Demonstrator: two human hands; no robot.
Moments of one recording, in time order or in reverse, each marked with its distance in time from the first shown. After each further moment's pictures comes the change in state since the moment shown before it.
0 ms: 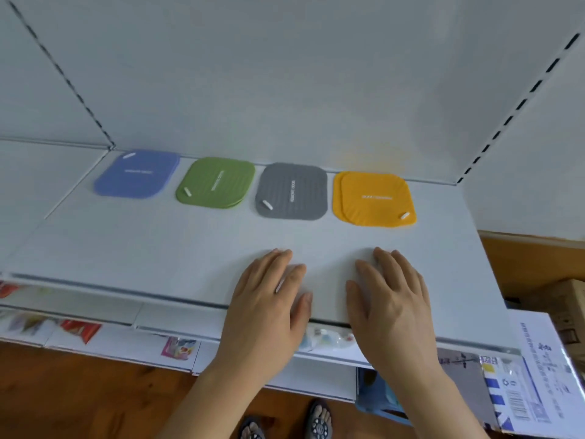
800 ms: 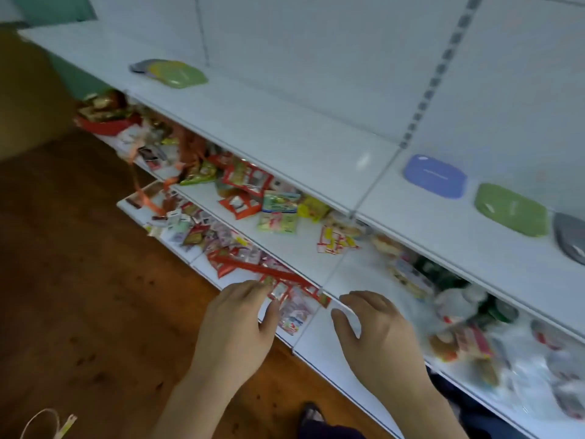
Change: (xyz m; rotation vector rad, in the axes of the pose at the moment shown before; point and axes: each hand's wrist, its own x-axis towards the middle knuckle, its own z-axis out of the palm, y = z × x) left_hand -0.310 -0.287 -0.202 0.030 0.065 -0.685; right_hand -0.127 -0.397 0.089 0.213 -0.334 -0.451
